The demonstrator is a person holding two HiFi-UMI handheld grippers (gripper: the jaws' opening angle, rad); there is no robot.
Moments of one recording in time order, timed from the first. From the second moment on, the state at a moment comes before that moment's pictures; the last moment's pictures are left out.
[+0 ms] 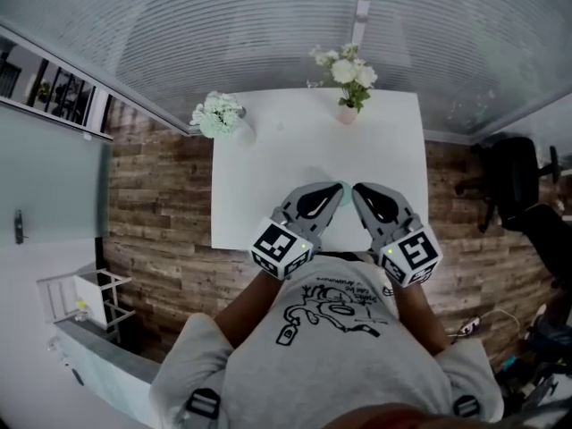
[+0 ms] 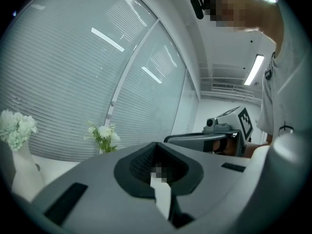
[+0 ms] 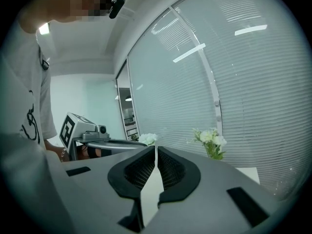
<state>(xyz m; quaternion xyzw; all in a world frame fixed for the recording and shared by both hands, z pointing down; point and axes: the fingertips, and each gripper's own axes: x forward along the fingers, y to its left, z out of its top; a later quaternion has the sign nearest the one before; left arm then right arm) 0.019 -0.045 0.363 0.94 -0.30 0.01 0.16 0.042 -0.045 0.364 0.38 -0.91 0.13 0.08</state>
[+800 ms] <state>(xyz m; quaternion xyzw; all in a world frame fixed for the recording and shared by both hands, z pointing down) 0.024 -0.057 0.339 0.94 -0.31 0.00 0.15 0.046 -0.061 0.333 0.39 -0.91 0.11 0.06</state>
